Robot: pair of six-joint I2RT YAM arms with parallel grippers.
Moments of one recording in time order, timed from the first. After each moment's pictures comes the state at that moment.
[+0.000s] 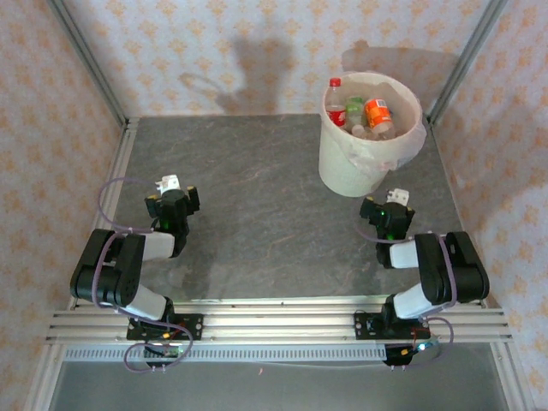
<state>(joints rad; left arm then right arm) -0.07 1.50 0.41 0.65 -0.47 -0.12 0.04 1.50 0.26 0.79 0.26 0.18</state>
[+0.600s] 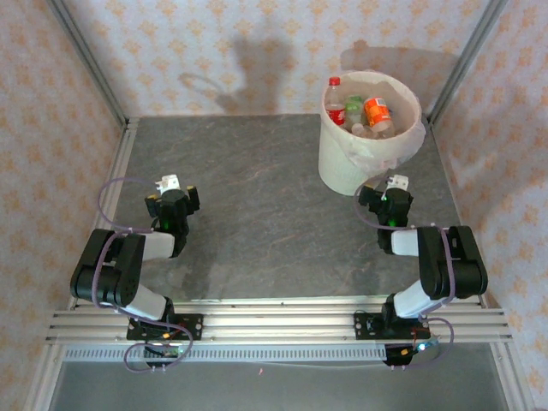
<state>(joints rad) -0.07 1.50 0.41 0.65 -0.47 -0.12 0.01 1.53 0.41 0.69 0.15 0.17</state>
